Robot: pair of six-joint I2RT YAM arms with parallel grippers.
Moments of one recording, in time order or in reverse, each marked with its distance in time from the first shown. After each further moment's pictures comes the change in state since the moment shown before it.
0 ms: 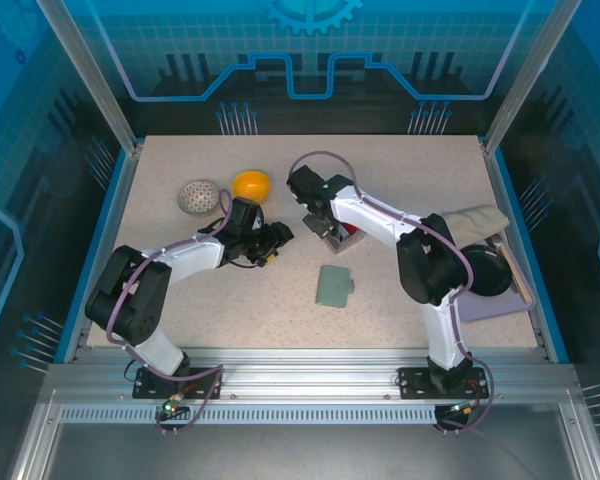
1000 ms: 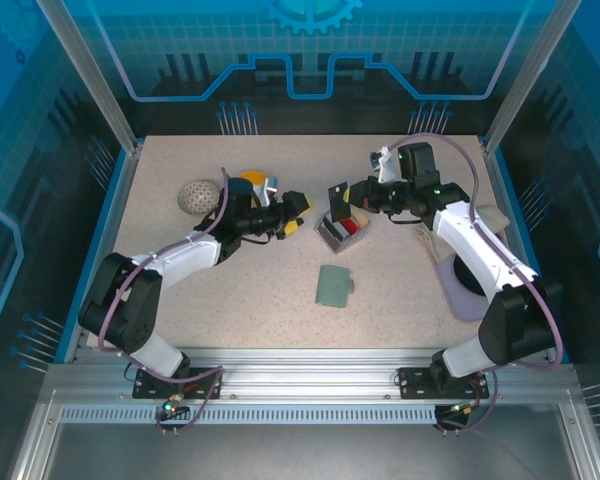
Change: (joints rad) left arm -0.018 -0.043 0.063 0.414 0.295 -0.089; right arm -0.403 -0.600 -0.494 0.455 -1.020 0.597
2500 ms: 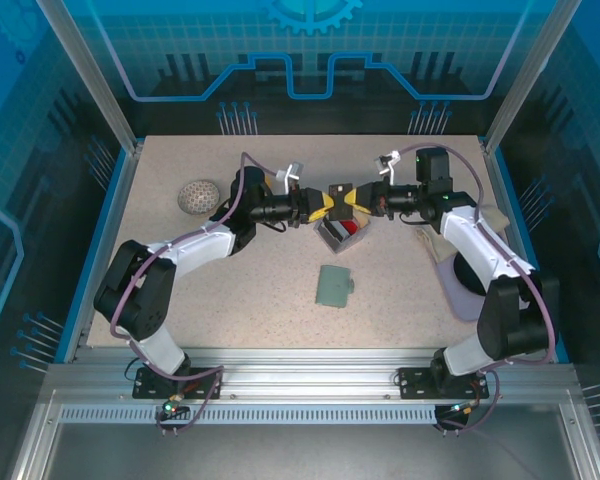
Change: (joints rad) left arm -0.045 0.093 0.112 0.147 0.182 -0.064; right arm -0.114 0.010 -0.105 0.174 -0.413 0.093
